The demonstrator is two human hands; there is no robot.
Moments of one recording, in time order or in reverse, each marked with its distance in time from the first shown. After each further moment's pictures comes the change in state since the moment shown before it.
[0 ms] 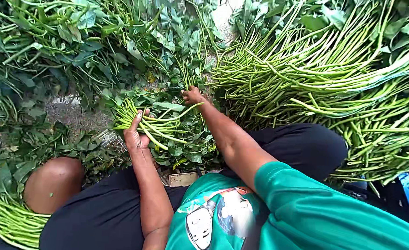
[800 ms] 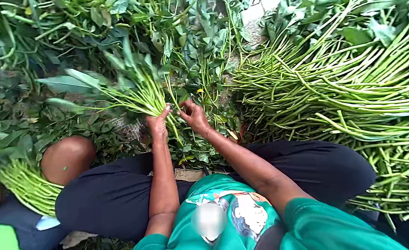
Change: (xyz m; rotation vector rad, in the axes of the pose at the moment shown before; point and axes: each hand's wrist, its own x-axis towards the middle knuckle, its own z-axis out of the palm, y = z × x) left_hand 0.020 -0.033 -0.002 0.373 0.136 0.155; right_hand -0.136 0.011 0.050 -0.334 -0.168 -0.684
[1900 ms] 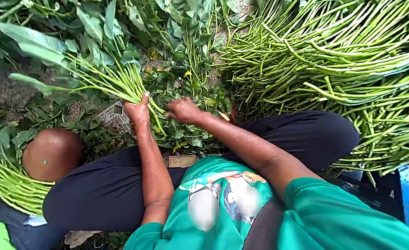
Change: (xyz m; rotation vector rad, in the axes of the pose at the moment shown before) left_hand 0.004 0.010 -0.015 0.296 -0.010 0.179; right_hand -0.023 -0.010 -0.008 -0.555 -0.415 -0.107
